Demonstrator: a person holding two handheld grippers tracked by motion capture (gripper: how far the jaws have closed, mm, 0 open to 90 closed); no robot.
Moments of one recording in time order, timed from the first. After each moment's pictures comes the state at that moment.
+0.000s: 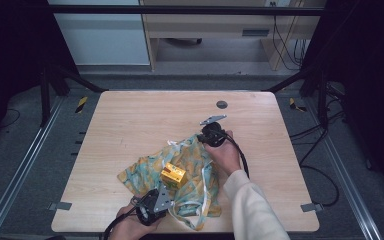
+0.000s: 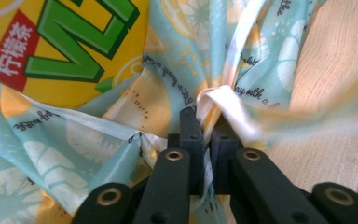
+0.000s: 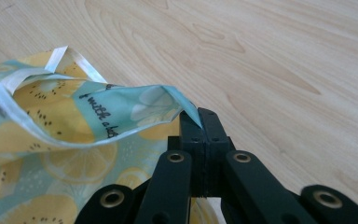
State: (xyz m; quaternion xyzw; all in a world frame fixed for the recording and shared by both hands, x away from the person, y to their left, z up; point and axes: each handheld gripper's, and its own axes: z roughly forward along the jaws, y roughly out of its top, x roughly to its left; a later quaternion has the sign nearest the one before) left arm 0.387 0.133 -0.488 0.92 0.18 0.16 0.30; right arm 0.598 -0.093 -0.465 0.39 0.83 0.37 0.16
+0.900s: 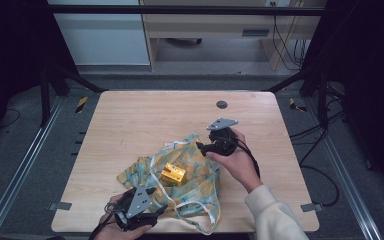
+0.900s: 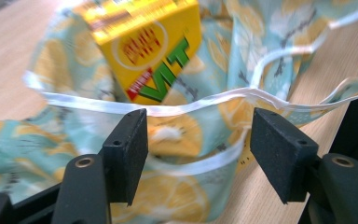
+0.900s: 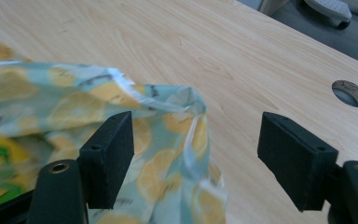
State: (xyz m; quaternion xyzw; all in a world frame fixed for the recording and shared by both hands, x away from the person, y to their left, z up) left arm 0.360 0.173 -0.440 0.86 0.25 0.21 0.40; right arm 0.532 -0.110 -0.407 0.35 0.82 0.39 0.22
